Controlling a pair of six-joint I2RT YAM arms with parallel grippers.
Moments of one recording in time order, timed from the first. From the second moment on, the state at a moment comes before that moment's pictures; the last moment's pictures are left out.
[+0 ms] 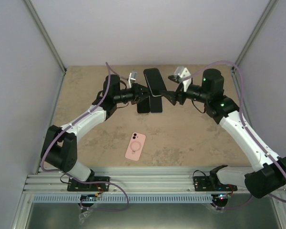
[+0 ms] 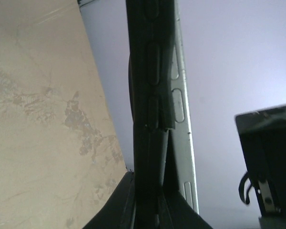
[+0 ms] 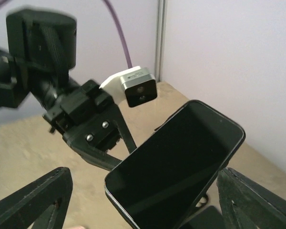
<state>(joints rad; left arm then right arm) -0.45 1.53 1.06 0.29 0.80 -1.09 0.42 1.24 1.21 -0.22 -0.61 -0.22</state>
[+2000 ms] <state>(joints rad) -0.44 1.58 1.01 0.32 0.74 -1.27 0.81 1.41 0.90 0.32 0.33 -1.22</state>
